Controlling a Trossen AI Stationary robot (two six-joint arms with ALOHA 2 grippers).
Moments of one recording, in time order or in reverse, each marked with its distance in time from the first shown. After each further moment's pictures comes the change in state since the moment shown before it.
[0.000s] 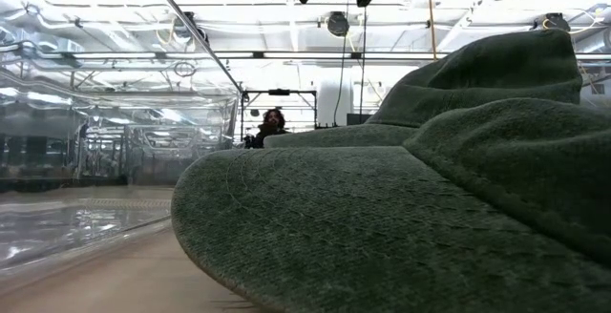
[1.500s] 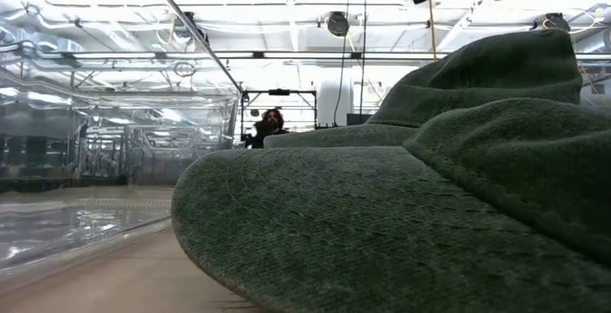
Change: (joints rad) left arm -0.010 -0.003 0.000 0.045 -0.064 -0.025; right arm 0.412 0.003 -0.001 0.064 1.141 -1.331
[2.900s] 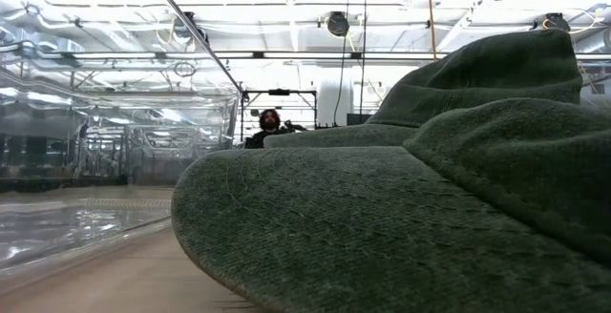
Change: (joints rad) left arm -0.022 -0.058 -0.001 0.068 -0.092 0.002; right arm -0.091 -0.004 0.000 0.192 -0.168 -0.260
